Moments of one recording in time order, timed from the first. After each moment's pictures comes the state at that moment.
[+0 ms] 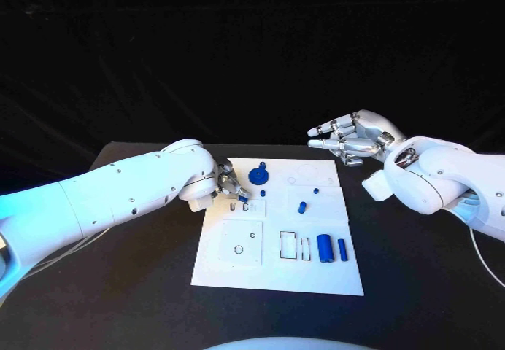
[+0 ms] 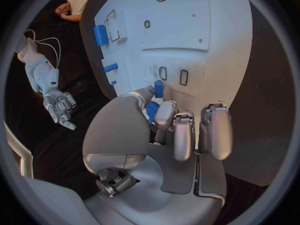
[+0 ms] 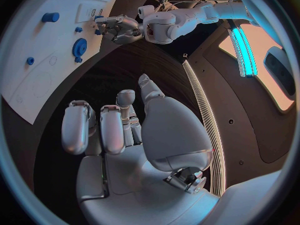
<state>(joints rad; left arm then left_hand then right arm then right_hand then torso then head) 1.27 -0.53 -0.03 1.25 -0.95 0.09 -0.64 1.25 -0.11 0.51 0.20 0.09 0.90 0.05 0.63 0.66 1.35 -0.03 1.23 1.17 1.47 -0.09 1.57 1.31 0.05 1.47 0.01 1.44 1.31 1.30 -0.97 -0.02 1.63 -0.63 -0.33 0.11 1.28 -0.02 0.02 0.04 0.19 0.97 0.15 0.08 0.07 1.20 0.06 0.89 0.99 1.46 -0.01 1.34 1.25 0.07 1.36 0.09 1.37 1.21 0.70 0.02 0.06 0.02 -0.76</state>
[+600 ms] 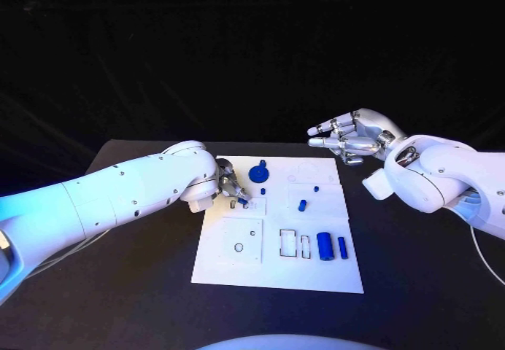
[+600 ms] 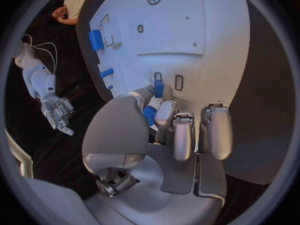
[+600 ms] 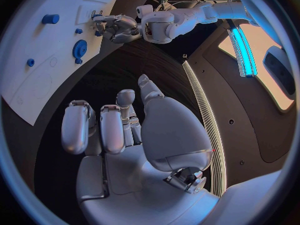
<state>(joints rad) 1.26 -0.53 -0.03 1.25 -0.98 0.11 -0.65 1.24 -0.13 0.52 0.19 0.08 0.90 0.05 0.63 0.67 1.35 -0.03 1.23 1.17 1.47 -0.09 1.57 1.31 0.05 1.47 0.01 1.44 1.31 1.30 -0.97 -0.02 1.63 -0.63 -0.32 0.11 1.28 -0.01 0.02 0.04 0.20 0.97 0.15 0.08 0.07 1.20 0.06 0.89 0.99 1.46 -0.01 1.34 1.24 0.07 1.36 0.09 1.37 1.20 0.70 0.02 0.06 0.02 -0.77</state>
